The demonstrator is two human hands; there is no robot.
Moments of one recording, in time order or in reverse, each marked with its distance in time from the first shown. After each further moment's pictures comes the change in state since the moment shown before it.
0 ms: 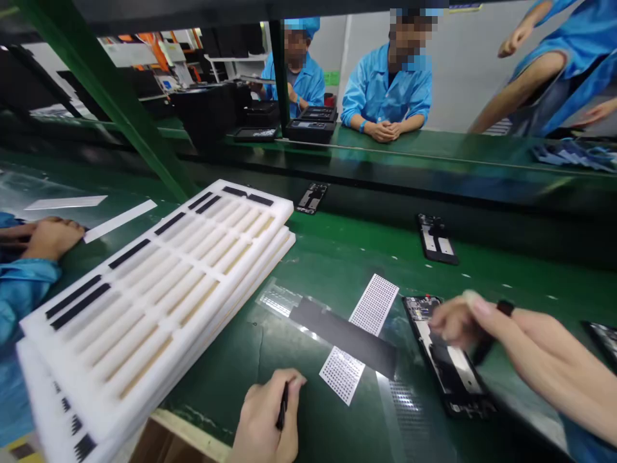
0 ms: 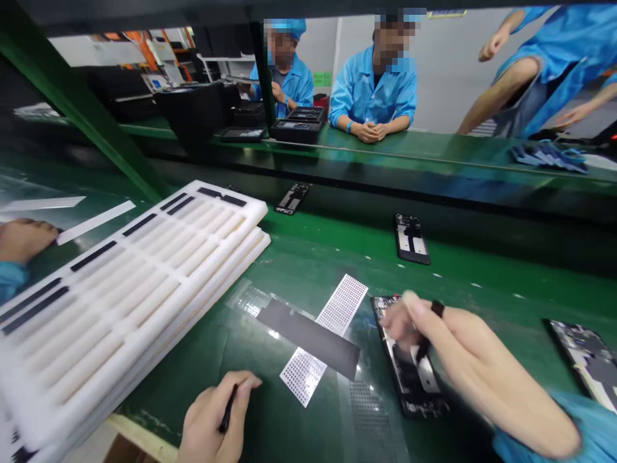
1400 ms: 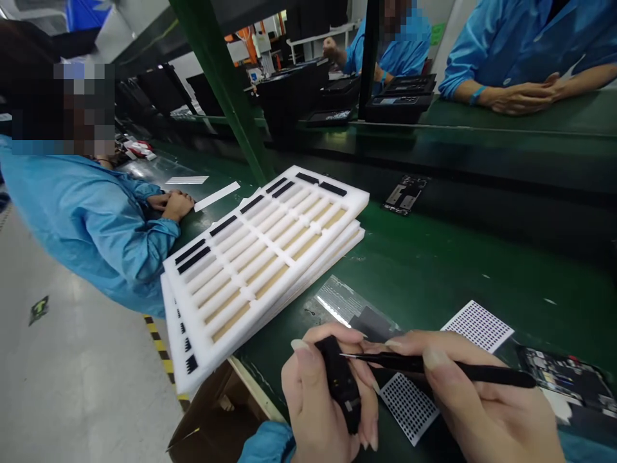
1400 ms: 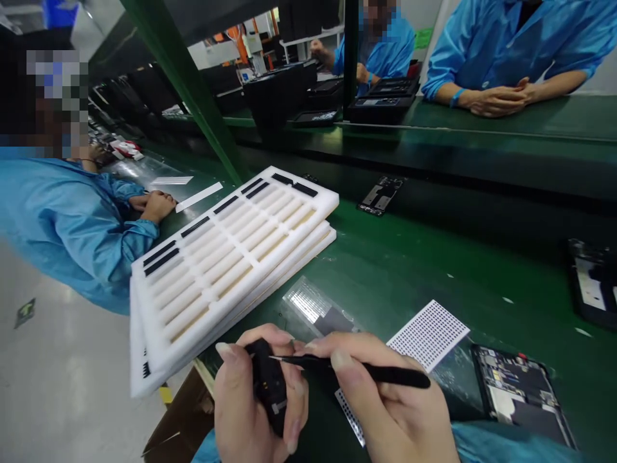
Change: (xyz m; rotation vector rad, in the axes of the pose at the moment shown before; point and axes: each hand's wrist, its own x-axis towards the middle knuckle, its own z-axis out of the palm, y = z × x) left_hand 0.059 0.067 -0.006 -1.467 0.550 -0.478; right_hand 0.005 -0.057 0.131 0.495 -0.154 -0.101
